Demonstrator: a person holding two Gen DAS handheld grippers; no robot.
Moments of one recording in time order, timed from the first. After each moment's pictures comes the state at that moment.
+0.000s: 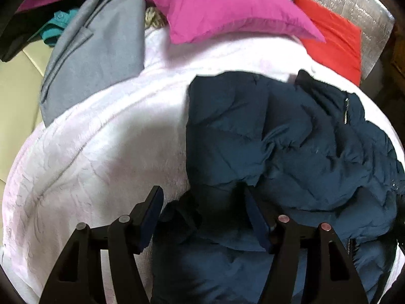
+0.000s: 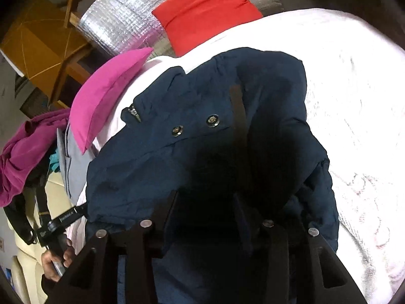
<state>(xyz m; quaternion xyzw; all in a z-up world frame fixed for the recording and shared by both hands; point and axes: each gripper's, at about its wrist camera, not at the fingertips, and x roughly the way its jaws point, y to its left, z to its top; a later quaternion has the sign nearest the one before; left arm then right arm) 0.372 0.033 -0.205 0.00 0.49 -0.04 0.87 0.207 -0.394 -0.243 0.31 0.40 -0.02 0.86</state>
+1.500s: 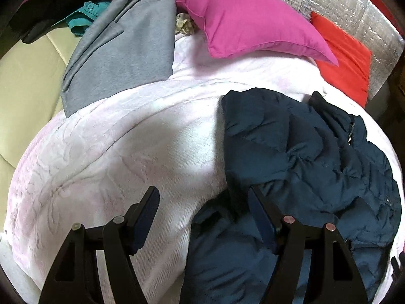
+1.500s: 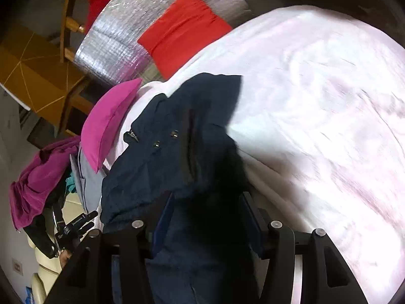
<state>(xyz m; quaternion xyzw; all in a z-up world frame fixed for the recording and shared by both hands) 0.360 0.078 -0.184 -0.04 0.48 -0.01 0.88 0.126 -0.449 -0.241 0.39 0.36 -0.04 0.85</state>
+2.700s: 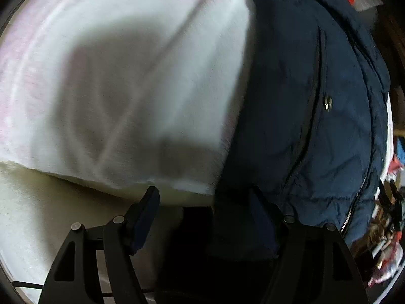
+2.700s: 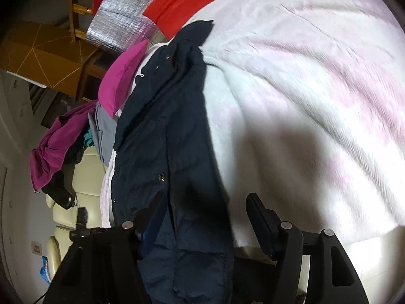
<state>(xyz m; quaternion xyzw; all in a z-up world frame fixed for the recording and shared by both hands) 0.154 0.155 -0.271 -0.03 0.73 -0.13 0.67 -0.050 -0.431 -0.282 0.42 0.42 0.04 0.80</state>
